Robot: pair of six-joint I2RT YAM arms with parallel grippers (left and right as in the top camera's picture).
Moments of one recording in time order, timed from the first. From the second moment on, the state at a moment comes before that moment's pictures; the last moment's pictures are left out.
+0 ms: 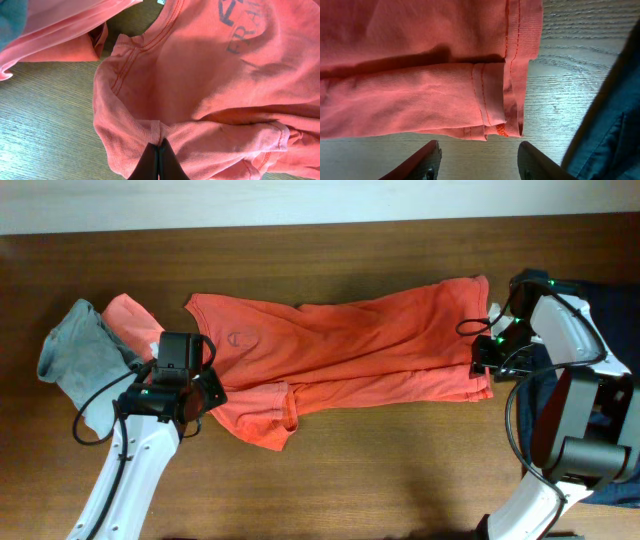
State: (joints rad) left arm -0.11 1.31 0.93 -0.77 -0.14 -0.47; right arm -0.22 1.98 1.47 -1.18 -0.09 -0.07
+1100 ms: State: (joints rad) left arm -0.11 1.31 0.93 -0.77 -0.14 -0.47; right arm -0.22 1.99 1.33 -1.04 -0.09 -0.07
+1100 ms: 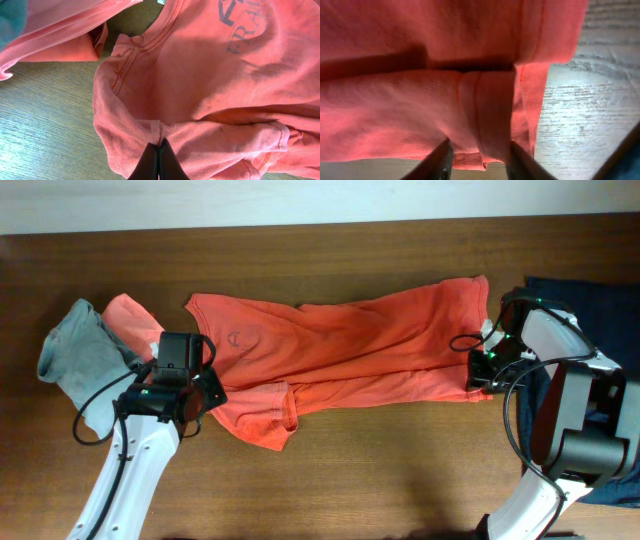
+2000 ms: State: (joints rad) left arm -0.04 1.09 1.33 -0.97 -0.07 -0.32; right arm -0.22 1.33 1.85 -1.37 -0.16 -0.06
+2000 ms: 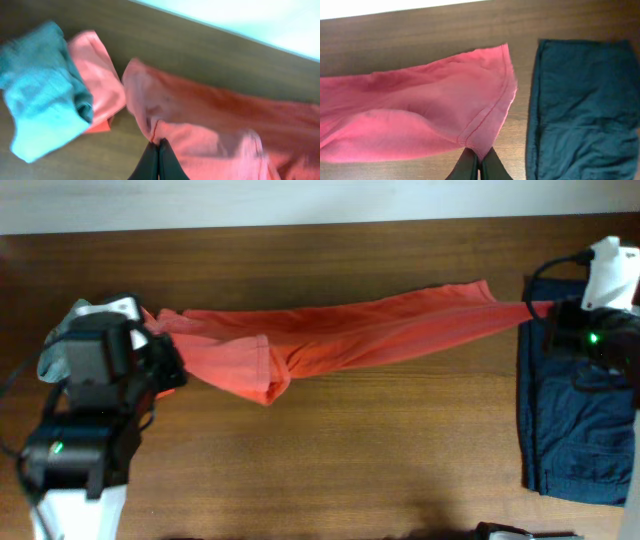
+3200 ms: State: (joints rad) left arm 0.03 1.83 2.11 -0.48 0.14 -0.18; right arm -0.21 1.87 2.41 -1.18 -0.08 0.07
